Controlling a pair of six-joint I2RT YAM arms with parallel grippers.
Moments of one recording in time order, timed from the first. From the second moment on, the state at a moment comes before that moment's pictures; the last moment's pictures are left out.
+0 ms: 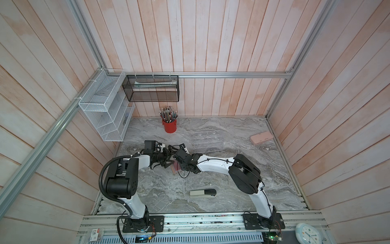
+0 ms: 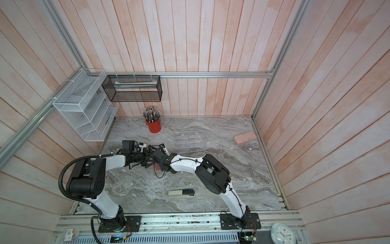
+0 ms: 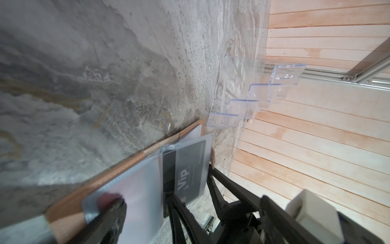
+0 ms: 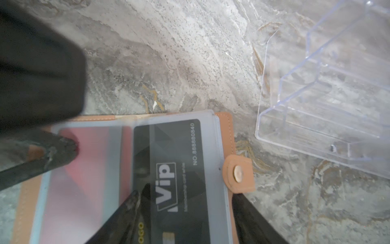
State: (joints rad) left arm -0.04 1.73 0.78 0.03 0.86 -0.85; right arm 1.06 2.18 1.58 -0.46 0.47 0.49
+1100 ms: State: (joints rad) left arm -0.03 1.73 0.78 0.04 0.87 -0.83; right arm 1.08 2.23 1.63 -0.50 0.55 0.47
